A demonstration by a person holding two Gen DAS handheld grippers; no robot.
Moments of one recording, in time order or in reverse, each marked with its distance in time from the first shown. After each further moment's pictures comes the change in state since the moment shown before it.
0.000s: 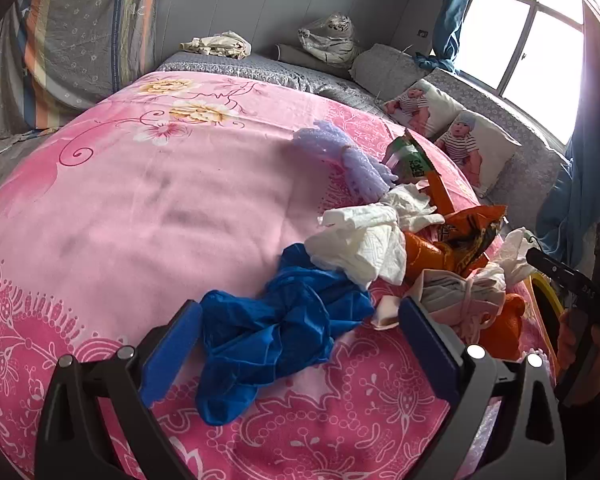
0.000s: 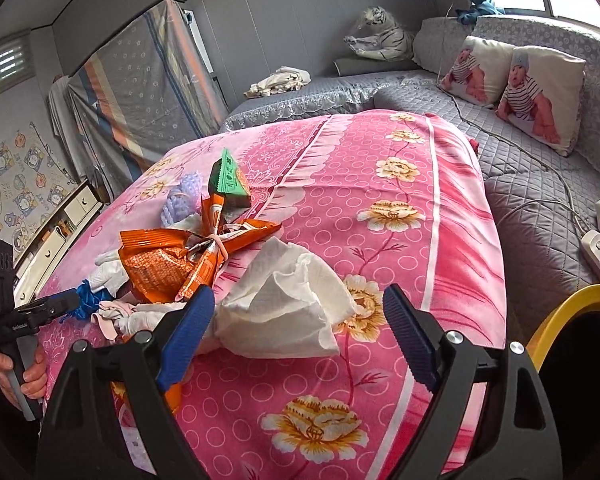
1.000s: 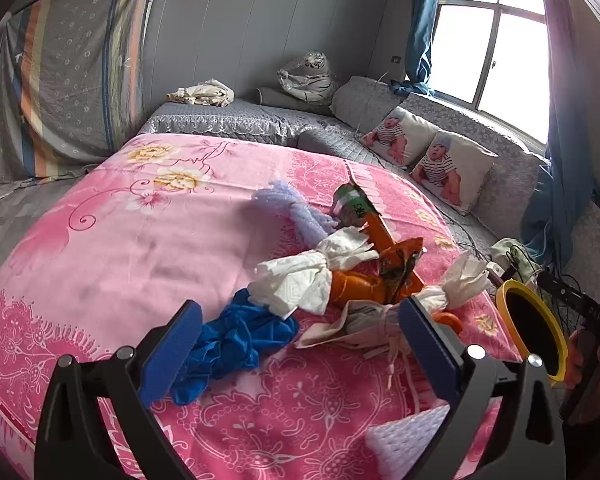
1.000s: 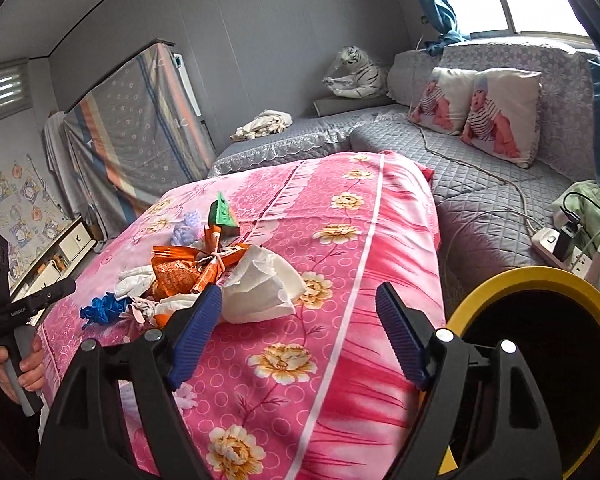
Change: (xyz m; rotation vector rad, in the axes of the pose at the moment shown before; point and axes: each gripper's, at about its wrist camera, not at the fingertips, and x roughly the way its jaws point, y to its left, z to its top) left arm -0.057 -0.047 0.005 0.085 -0.152 0.000; right arm -0.099 -0.016 -0.027 0.043 -0.160 -0.041
